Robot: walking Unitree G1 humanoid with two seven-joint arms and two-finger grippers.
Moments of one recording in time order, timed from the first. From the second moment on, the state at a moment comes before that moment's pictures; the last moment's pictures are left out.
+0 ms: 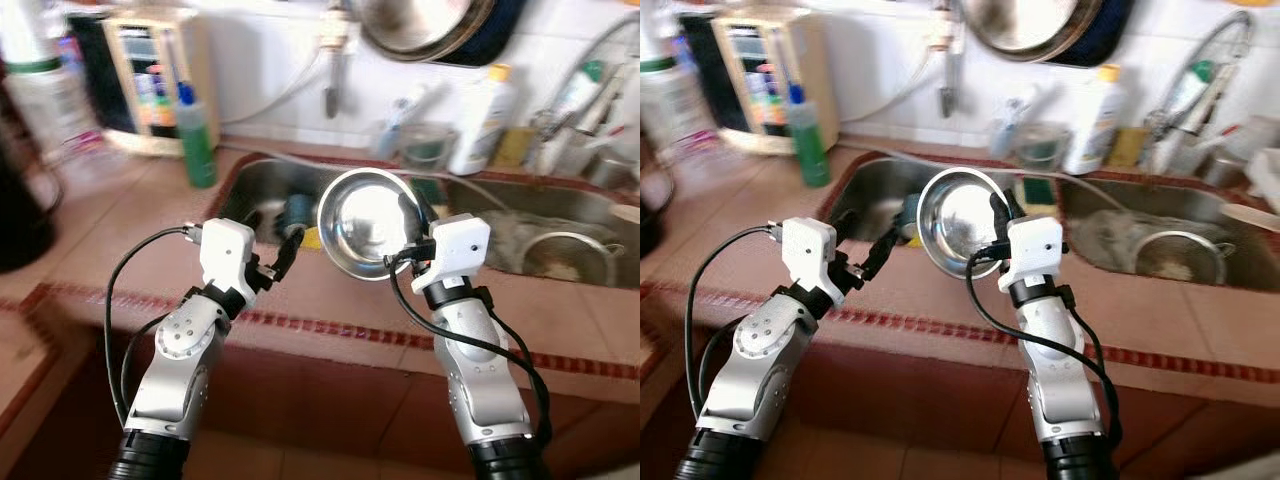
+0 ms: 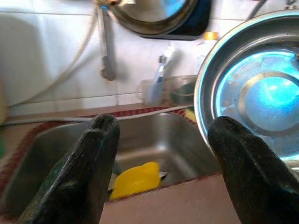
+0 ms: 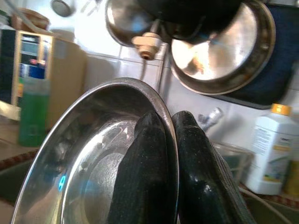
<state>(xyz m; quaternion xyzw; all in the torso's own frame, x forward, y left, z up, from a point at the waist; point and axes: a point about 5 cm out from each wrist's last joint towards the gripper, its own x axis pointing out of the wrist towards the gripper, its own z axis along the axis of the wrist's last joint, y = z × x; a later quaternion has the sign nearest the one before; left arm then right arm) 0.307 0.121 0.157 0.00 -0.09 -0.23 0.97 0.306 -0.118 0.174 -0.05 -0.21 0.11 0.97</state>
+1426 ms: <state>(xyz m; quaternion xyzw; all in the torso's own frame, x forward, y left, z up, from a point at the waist) 0.295 0.105 0.172 0.01 -0.06 -0.29 0.96 0.329 -0.141 0.176 0.00 -0.15 0.10 0.98</state>
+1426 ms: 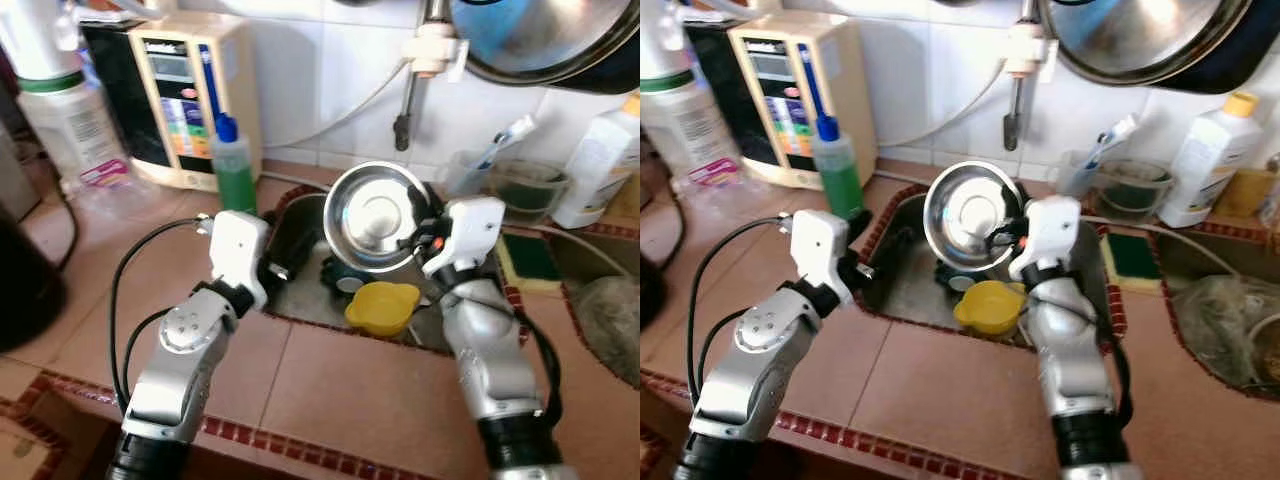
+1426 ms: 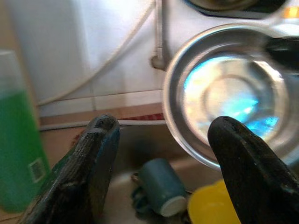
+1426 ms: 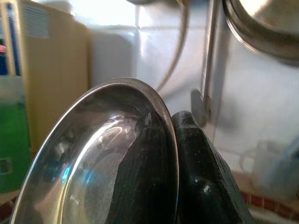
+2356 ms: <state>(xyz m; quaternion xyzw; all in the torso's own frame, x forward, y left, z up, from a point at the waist) 0.245 0.076 0.183 0.02 0.01 -0.41 0.91 0.362 -0.179 0.161 0.00 0.00 0.11 0.99</state>
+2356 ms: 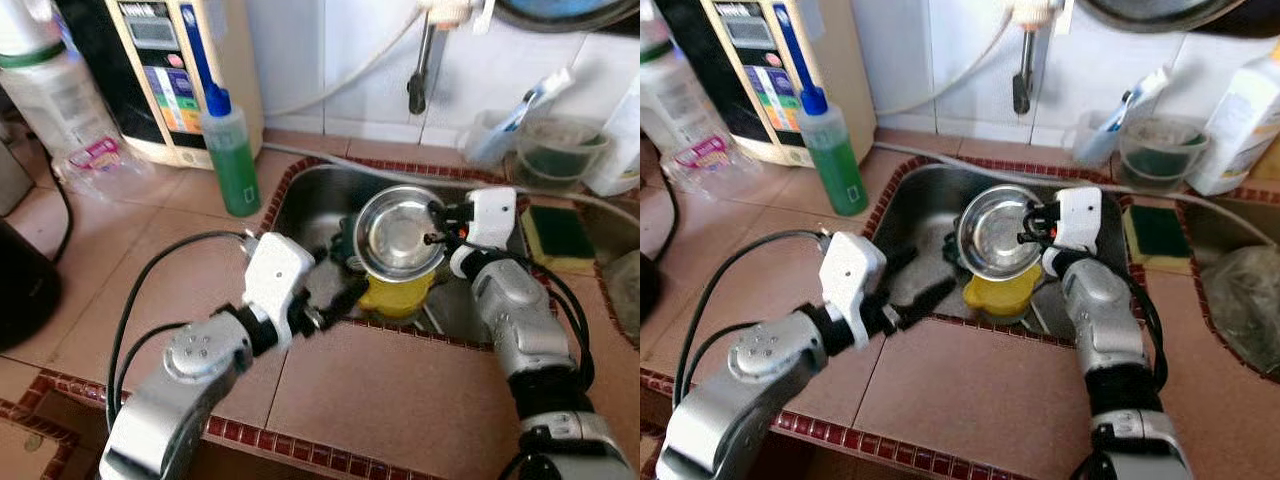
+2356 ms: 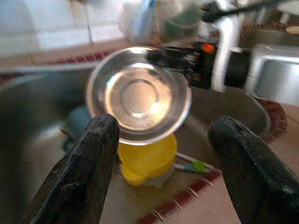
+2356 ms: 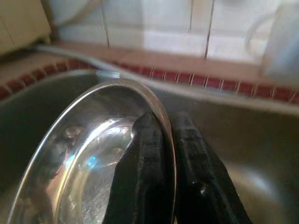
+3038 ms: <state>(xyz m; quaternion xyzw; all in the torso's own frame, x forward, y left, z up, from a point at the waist) 0.239 0.074 0.184 0.02 0.04 -0.42 0.91 0.365 -0.174 0.149 0.03 0.08 0.13 0.99</state>
